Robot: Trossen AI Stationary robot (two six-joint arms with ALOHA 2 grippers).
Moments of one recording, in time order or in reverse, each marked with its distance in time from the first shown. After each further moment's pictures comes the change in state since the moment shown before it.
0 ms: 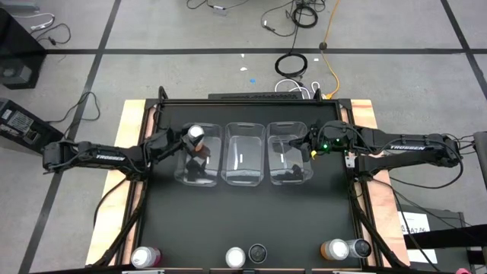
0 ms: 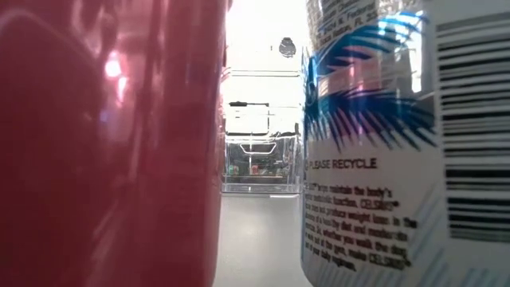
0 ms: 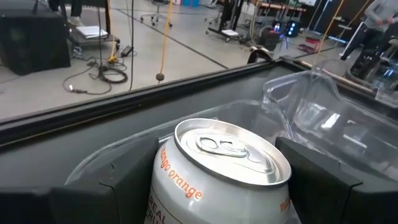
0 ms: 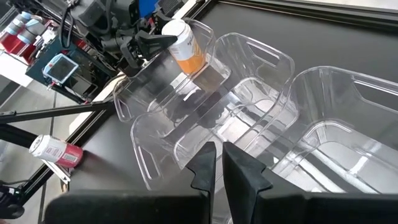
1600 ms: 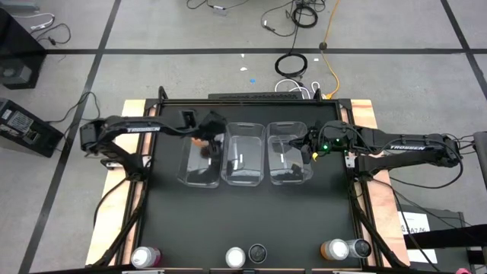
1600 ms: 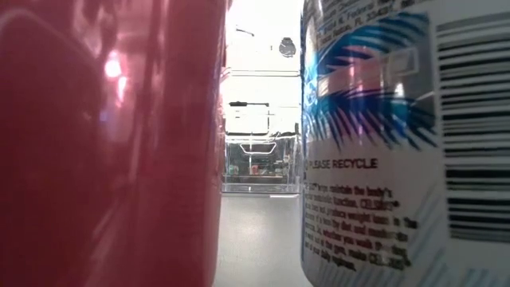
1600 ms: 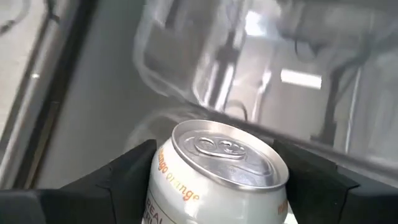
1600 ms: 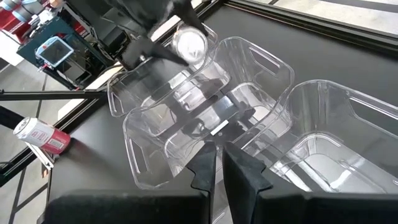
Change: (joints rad) left arm -0.001 0.536 1.019 -1.294 0.243 0.425; right arm 0.000 0.000 0.000 -0.001 0.002 -0.118
